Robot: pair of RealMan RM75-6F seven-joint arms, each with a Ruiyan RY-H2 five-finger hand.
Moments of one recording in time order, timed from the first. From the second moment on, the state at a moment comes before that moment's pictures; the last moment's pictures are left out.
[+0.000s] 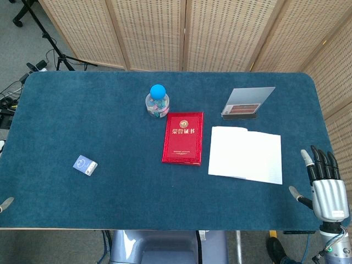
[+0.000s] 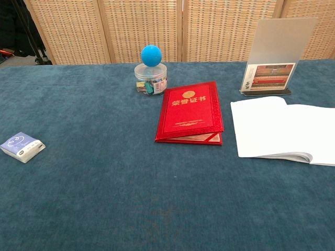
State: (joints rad) left arm 0.03 -0.98 -0.04 -1.69 1.49 1.61 -0.12; right arm 0.11 -1.23 0.06 -1.56 -1.56 1.71 -0.12
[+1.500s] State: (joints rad) left arm 0.02 -0.97 -0.05 -1.69 1.45 1.55 -0.15; right arm 0.48 -1.51 0.14 -1.63 -1.36 1.09 -0.64
